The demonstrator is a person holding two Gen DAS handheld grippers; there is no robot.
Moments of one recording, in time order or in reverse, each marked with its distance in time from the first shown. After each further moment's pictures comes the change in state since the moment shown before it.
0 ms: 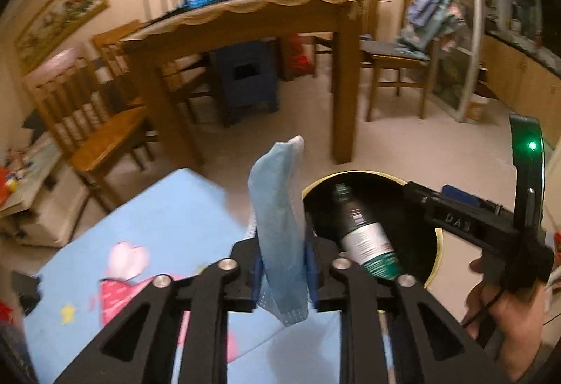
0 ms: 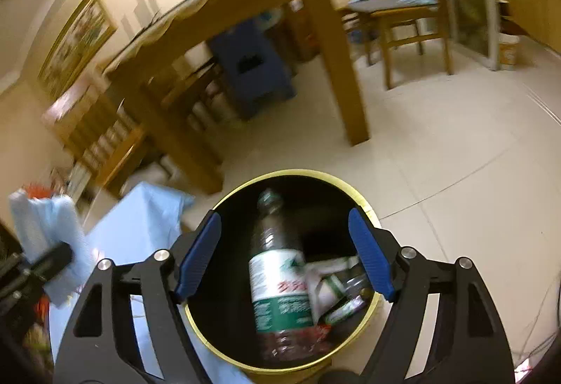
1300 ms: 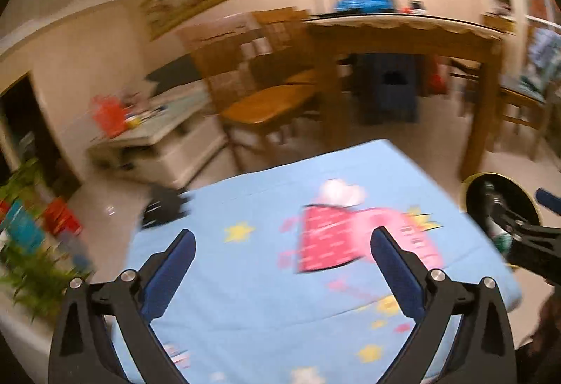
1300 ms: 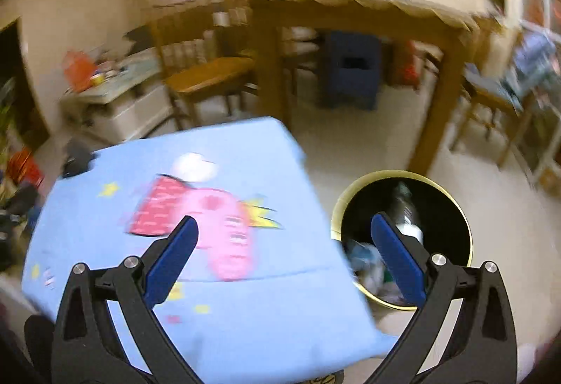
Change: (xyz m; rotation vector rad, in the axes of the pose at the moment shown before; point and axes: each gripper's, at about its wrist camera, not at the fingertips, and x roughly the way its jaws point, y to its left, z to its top) left arm -0.158 0.169 -0.117 -0.280 -0.013 0.540; right arm -0.095 0.264 -0.107 -0.625 0.075 0.178
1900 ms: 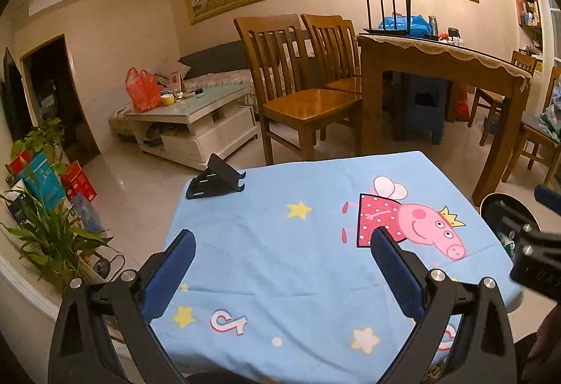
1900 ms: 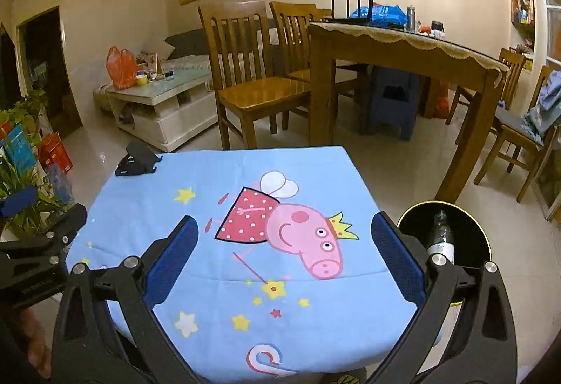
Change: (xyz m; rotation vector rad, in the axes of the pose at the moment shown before) left arm -0.046 0.085 -0.036 -0.138 -0.013 0.022; right arm -0.057 0.085 -0.002 -0.054 -0.049 0.089
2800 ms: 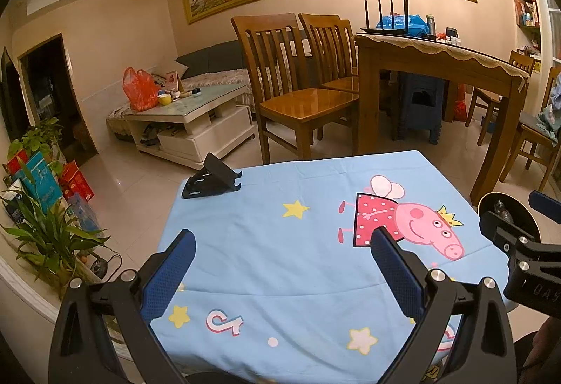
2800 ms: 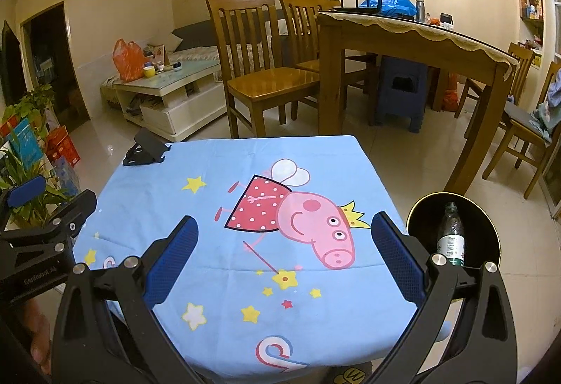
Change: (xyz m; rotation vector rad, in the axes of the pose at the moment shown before) left arm 0.003 -0.004 -0.001 0.000 0.002 -0.010; right arm 0.009 -0.007 -0.010 0.001 0.041 0.040
